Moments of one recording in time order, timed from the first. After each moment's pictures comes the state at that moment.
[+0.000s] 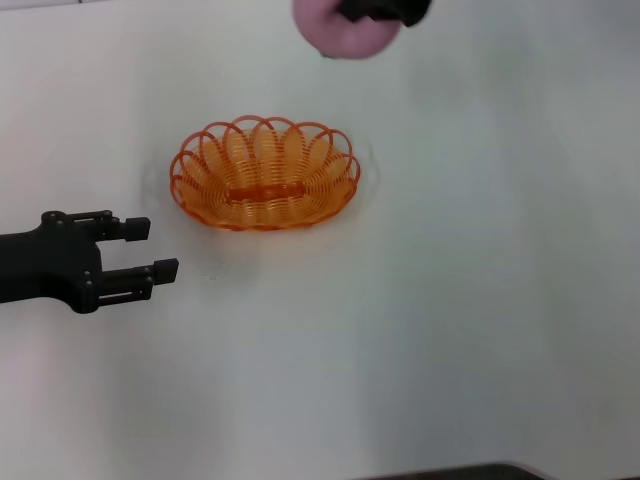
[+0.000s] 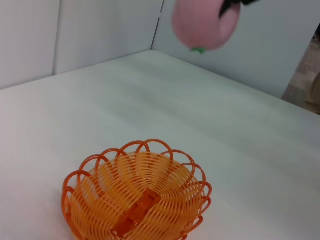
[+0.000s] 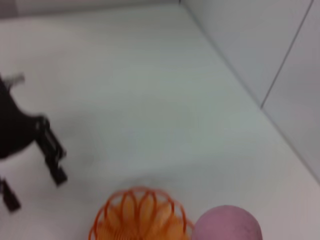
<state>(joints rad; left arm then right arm) -0.36 -2.16 0.71 0.99 2.18 1.69 -1.51 0.86 2.09 -1.03 -1.39 -2.43 -1.67 2.12</state>
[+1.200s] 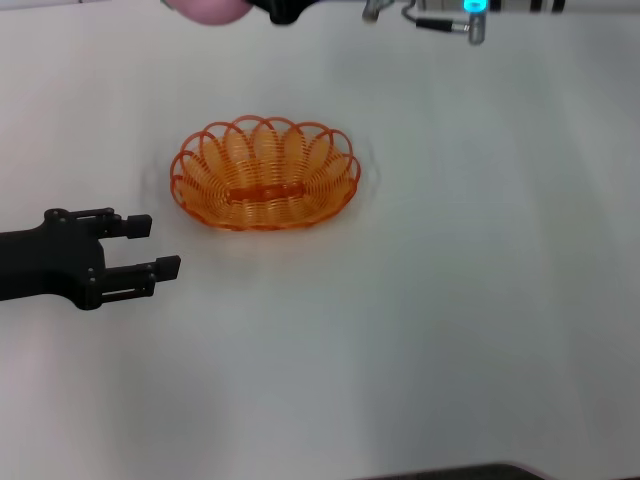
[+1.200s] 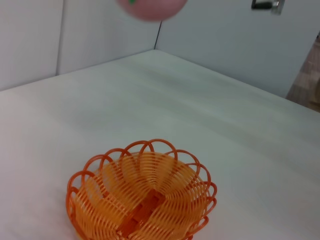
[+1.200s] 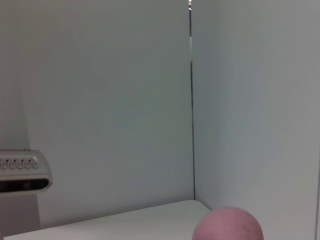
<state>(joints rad) -0.37 -2.16 0.71 0.98 2.18 1.67 -1.51 0.73 2.10 -1.18 -0.78 -1.55 -1.19 1.46</state>
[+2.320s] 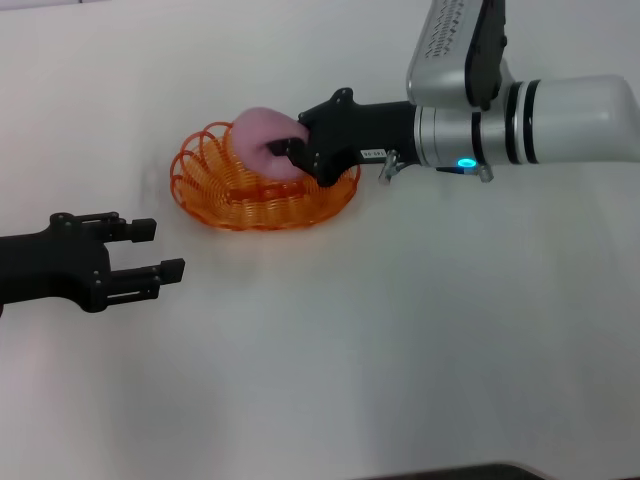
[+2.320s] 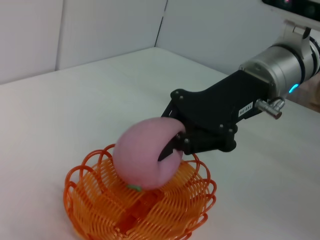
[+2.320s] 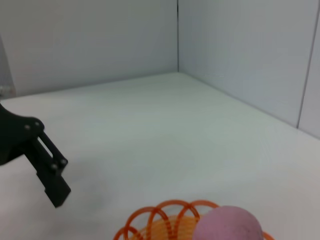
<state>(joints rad) -0.37 -2.16 0.72 0.96 2.18 1.65 -1.51 0.72 2.10 -1.36 -0.38 -1.47 -0.97 1.16</state>
